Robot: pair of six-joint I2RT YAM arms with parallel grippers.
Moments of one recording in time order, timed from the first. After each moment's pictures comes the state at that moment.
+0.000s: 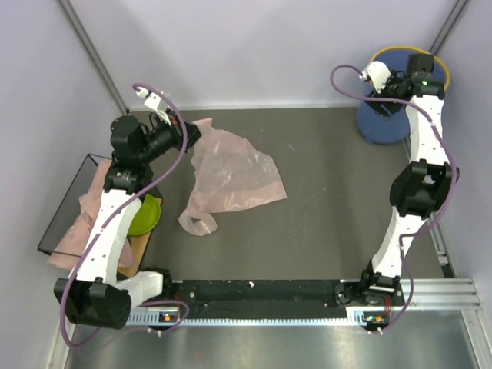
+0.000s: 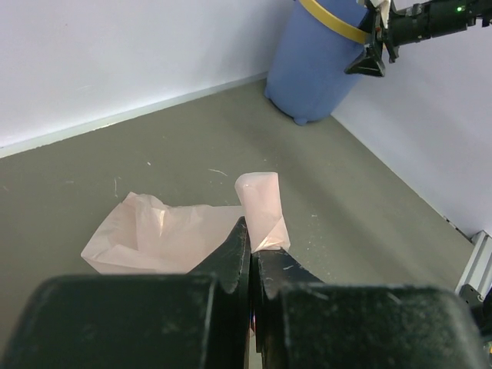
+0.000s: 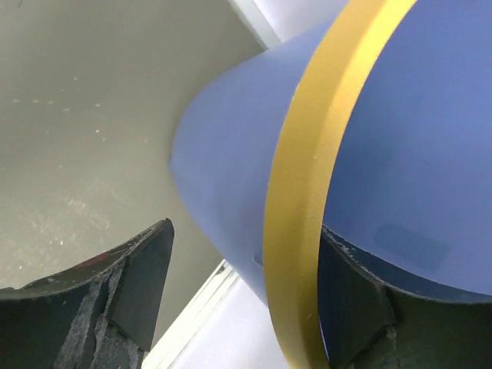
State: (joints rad) left arm -0.11 1.13 1.15 -0.03 0.68 -0.31; right arm -0.18 2.06 2.19 -0.88 -0.27 -1.00
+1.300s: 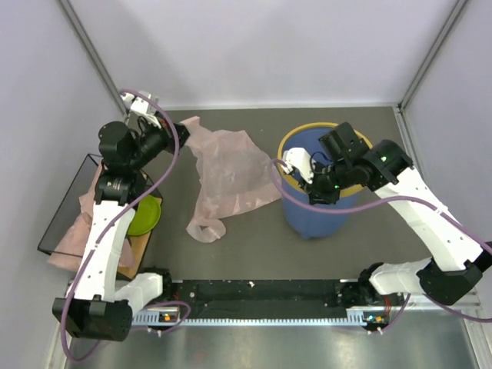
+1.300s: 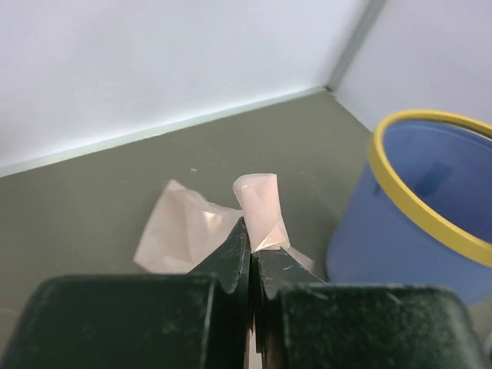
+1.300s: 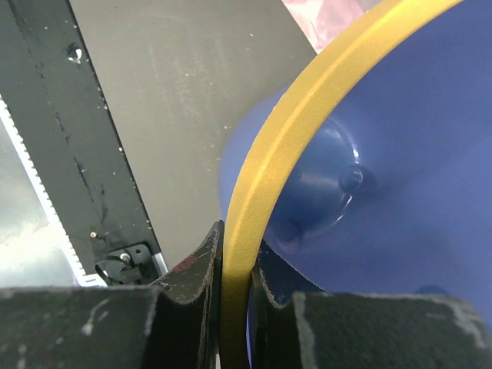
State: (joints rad) left arm -0.06 1.05 1.15 -0.09 0.64 -0.28; right arm 0.66 1.29 1.59 -1.34 -0.30 -0.58
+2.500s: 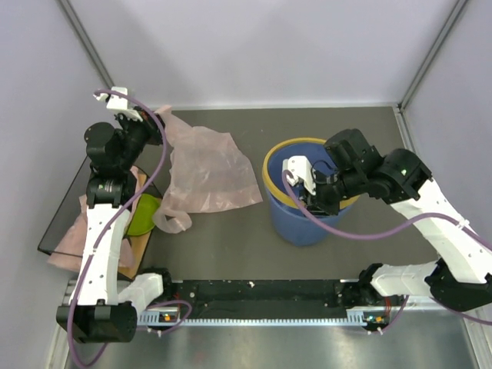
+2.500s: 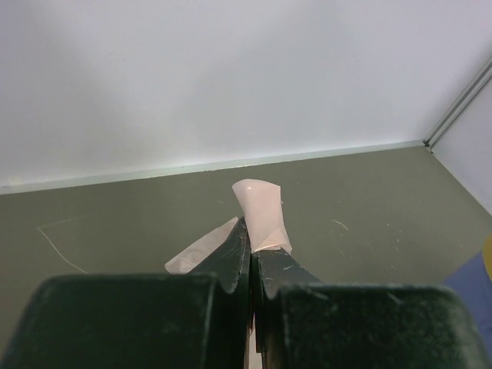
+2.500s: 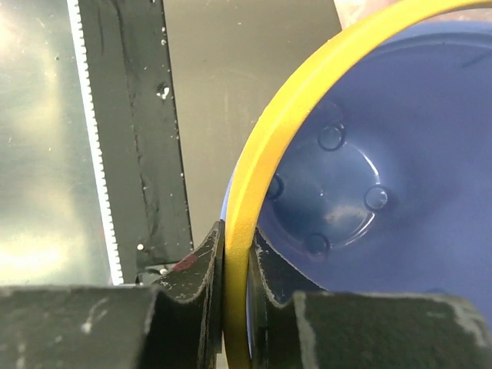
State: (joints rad) left arm 0.02 1.02 1.17 -0.08 0.36 -0.22; right arm 0.81 1.22 1.65 -1.36 -0.41 -0.52
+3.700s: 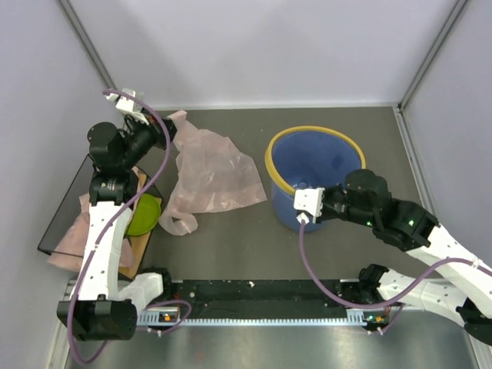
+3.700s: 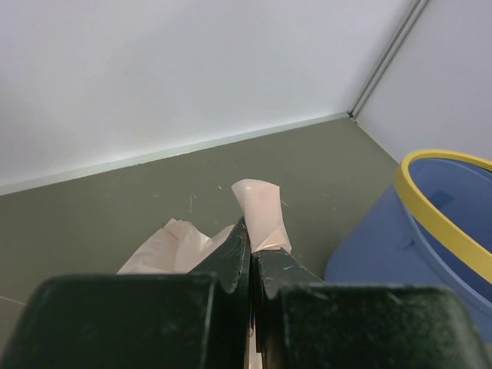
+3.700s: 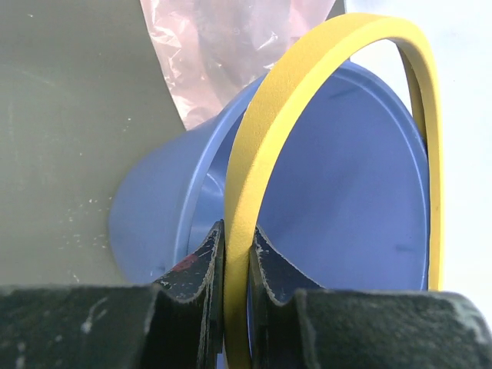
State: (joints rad) left arm 0.02 1.04 1.15 -0.04 0.58 -0.28; right arm 0.89 0.81 1.06 -0.73 -0.07 -0.83
